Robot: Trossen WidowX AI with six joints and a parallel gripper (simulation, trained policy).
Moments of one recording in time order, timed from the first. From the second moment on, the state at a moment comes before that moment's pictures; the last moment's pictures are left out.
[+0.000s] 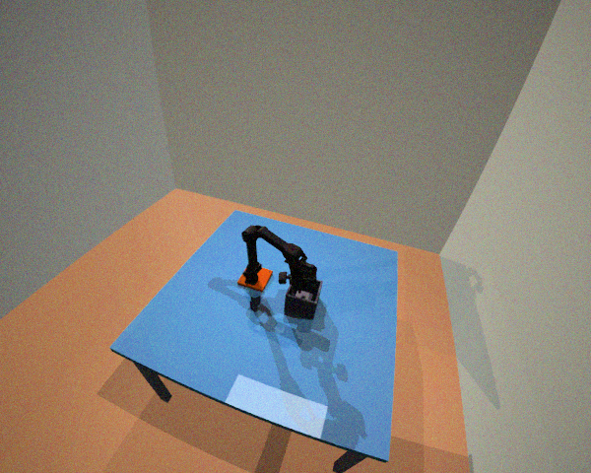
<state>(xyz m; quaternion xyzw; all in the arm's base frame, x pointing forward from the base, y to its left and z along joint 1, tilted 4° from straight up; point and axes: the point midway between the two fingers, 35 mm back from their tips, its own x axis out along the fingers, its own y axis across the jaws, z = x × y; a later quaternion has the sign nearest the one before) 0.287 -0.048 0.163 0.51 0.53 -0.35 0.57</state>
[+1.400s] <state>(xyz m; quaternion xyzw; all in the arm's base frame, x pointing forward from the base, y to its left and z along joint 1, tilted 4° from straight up) 0.305 -0.042 0.108 0.47 0.58 -0.31 0.58</state>
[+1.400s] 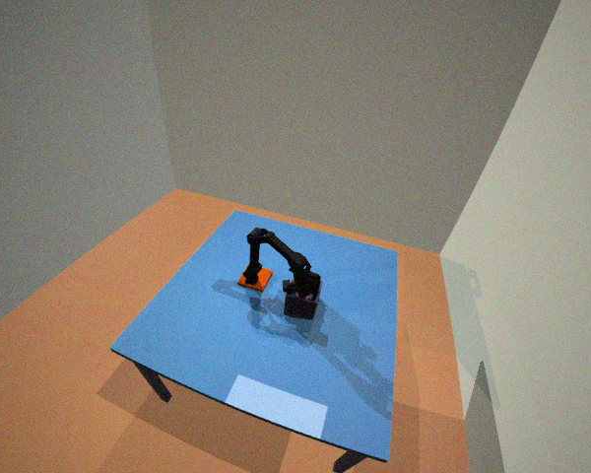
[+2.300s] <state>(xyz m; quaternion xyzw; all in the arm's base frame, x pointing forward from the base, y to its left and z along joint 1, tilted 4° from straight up) 0.343 -0.062 0.134 0.53 0.58 -0.24 0.57</state>
